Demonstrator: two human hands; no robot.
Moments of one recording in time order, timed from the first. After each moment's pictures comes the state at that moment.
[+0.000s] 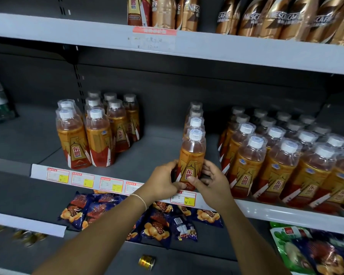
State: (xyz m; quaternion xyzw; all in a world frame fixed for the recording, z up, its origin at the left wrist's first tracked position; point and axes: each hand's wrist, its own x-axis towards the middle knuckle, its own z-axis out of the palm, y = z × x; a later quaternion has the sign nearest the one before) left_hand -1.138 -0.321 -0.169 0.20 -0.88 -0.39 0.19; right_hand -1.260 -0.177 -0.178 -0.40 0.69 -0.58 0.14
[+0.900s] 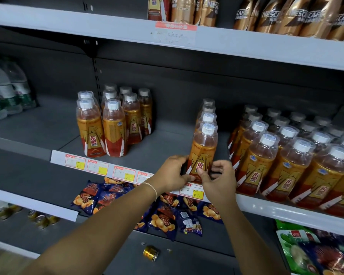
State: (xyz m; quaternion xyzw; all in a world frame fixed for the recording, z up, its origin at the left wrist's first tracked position) left_hand -1.131 -0.318 -0.164 0.18 -0.92 -0.27 0.22; right_hand -1.233 -0.185 -0.178 -0.33 0.75 -0.58 -0.03
